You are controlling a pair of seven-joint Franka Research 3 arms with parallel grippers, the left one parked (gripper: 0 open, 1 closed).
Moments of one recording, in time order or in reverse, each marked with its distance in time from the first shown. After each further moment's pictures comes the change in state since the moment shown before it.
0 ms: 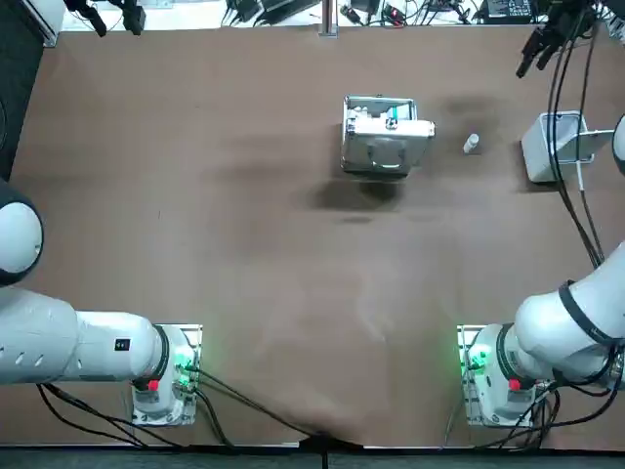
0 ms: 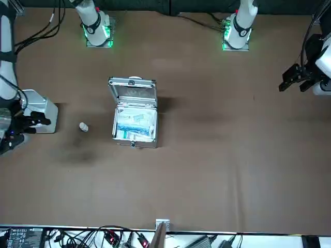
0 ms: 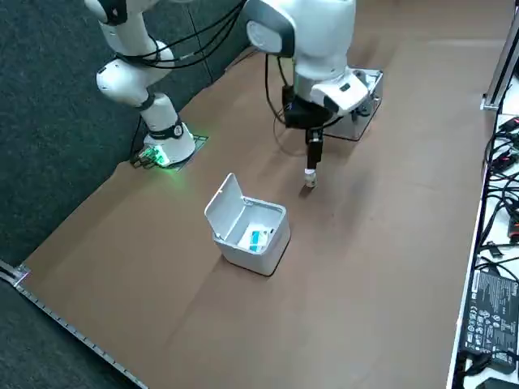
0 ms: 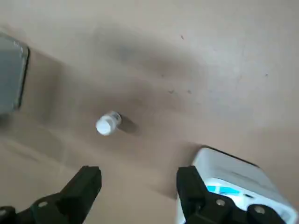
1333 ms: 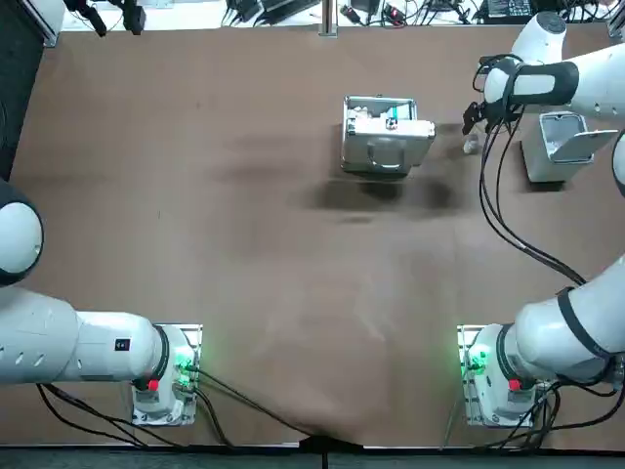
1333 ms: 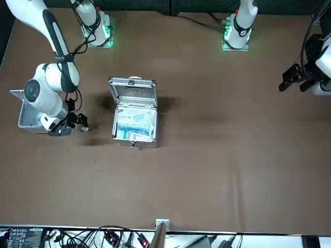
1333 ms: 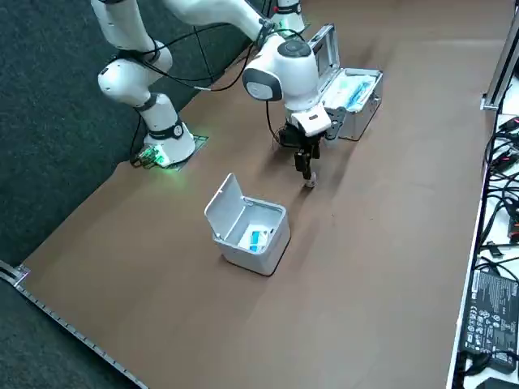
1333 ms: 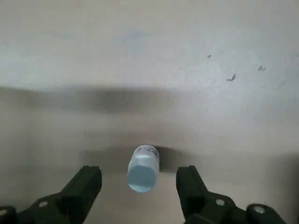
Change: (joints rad) arm 0.129 -0.133 -0.004 -0.693 0.001 0.769 0.412
